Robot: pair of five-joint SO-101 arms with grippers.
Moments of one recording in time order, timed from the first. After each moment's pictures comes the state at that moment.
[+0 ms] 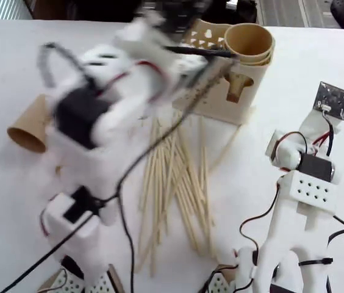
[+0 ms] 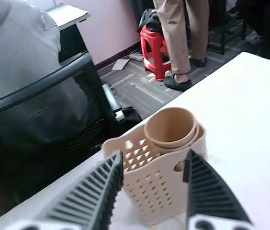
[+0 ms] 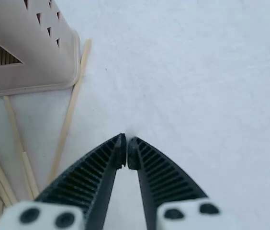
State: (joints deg) left arm 26.2 18.2 -85.1 96.8 -13.0; right arm 16.3 -35.7 42.0 55.3 -2.2
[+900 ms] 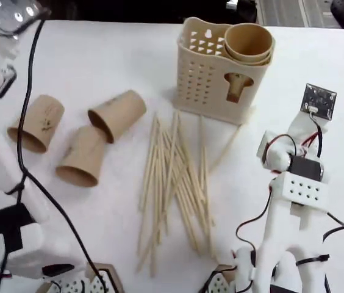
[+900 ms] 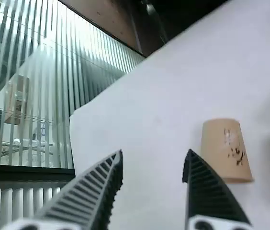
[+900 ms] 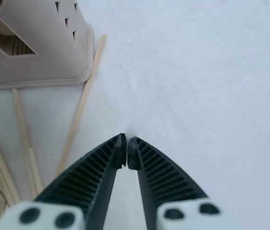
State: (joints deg) left arm -25.5 3.3 -57.4 102.5 -53.7; right arm 13.1 -35.7 46.6 50.0 -2.2
